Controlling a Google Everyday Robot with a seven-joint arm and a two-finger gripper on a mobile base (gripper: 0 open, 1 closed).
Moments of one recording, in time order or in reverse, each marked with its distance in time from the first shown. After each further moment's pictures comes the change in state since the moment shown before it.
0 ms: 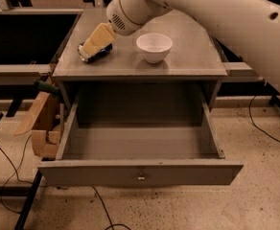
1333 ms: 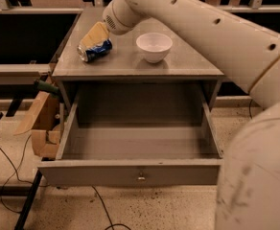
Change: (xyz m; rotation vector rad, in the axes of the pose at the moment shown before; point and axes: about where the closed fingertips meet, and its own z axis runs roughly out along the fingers) arm 0.007 -0.058 0.074 0.092 0.025 0.171
